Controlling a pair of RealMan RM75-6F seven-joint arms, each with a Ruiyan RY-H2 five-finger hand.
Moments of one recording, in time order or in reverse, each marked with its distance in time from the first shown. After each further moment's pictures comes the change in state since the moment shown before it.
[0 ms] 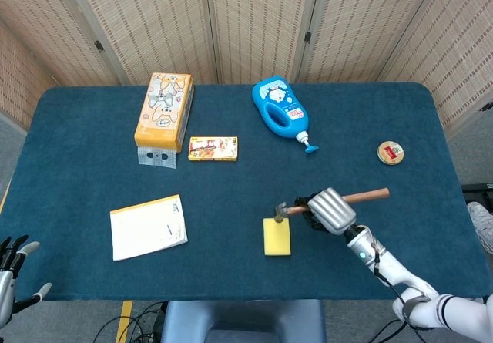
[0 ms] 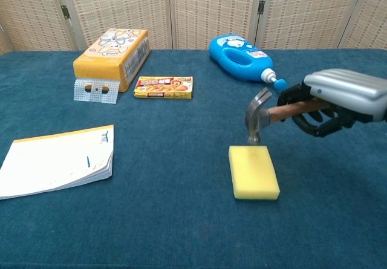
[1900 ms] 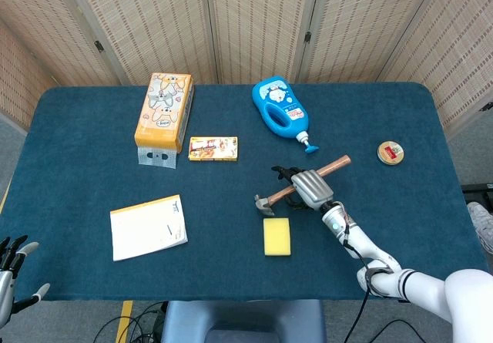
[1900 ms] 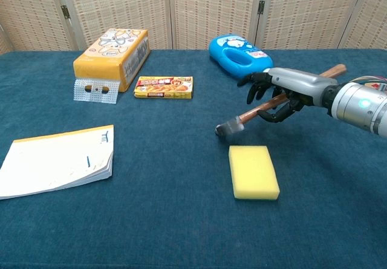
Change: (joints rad) left arm 0.001 0.014 0.001 -0.010 -0.005 -0.007 0.020; right arm 0.144 -0.166 0.126 0.178 0.203 -0.255 0.146
